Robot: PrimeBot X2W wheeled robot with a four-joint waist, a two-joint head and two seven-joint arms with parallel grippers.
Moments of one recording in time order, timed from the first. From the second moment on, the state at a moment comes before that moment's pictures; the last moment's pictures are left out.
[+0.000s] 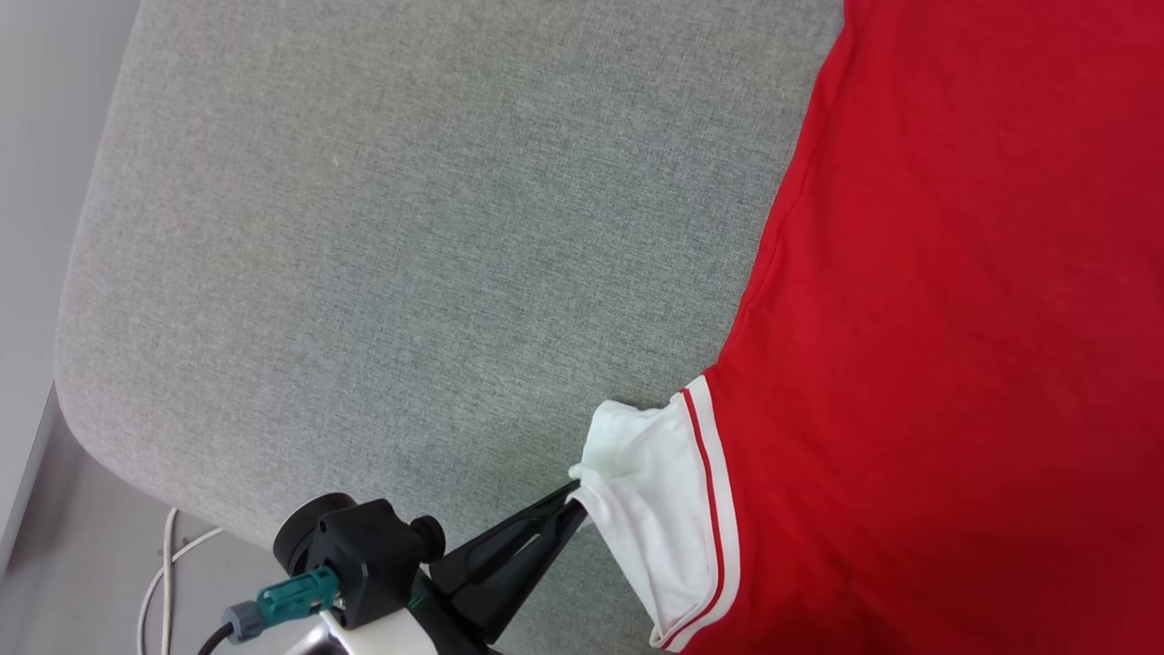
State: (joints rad) left arm -0.14 0.62 -0.65 -0.48 -0.69 -0.04 0.07; right arm -0.96 -0.44 -0.41 0.16 0.12 0.13 1.42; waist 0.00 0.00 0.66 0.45
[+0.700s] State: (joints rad) left arm -0.07 0.64 -0.60 -0.37 -0.74 0.01 0.03; right arm -0.55 -0.37 -0.38 0.14 0.34 0.13 1.26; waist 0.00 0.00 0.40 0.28
